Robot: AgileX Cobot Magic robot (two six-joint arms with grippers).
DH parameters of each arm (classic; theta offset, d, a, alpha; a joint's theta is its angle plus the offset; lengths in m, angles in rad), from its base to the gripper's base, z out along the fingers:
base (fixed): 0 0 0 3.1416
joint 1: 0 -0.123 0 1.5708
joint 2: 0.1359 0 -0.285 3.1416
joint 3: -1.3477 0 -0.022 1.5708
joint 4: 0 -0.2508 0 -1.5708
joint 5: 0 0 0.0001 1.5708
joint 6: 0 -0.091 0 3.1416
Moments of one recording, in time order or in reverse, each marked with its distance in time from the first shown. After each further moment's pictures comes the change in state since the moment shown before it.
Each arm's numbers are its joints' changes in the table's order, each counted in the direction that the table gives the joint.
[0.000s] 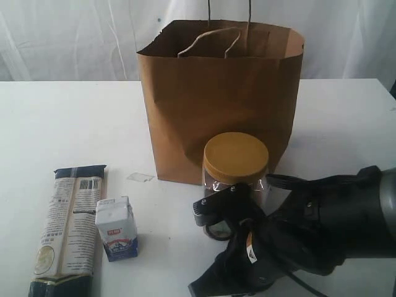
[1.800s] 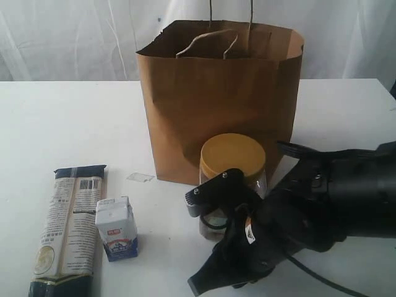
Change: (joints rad) left arm 0.000 0.000 0.000 0.000 0.000 0.000; right arm 0.017 -0.055 0.069 -0.069 -0.136 0.182
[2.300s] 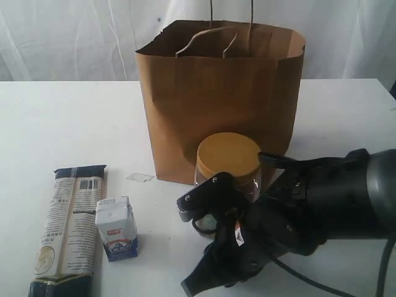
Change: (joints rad) left arm 0.000 0.000 0.000 0.000 0.000 0.000; right arm 0.000 0.077 0.003 -0.004 0.080 0.043
